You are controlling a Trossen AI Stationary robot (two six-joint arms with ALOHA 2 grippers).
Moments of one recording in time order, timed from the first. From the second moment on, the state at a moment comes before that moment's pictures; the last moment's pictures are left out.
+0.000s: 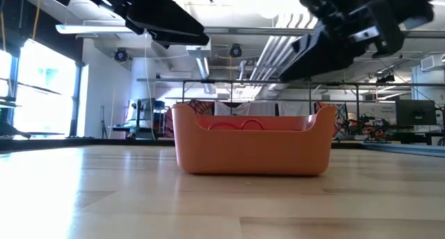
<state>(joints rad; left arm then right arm) -0.32 1.46 0.77 0.23 -0.24 -0.01 0.30 1.43 0.67 0.17 0.23 -0.07</state>
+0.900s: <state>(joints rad) -0.16 1.39 0.77 0.31 -0.13 0.11 -0.01 0.68 0.07 0.39 -0.04 -0.11</state>
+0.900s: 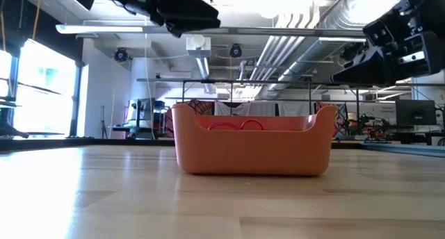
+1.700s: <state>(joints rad) -0.08 1.34 0.77 0.31 -0.08 0.14 -0.07 0.44 0.01 0.29 -0.06 -0.13</state>
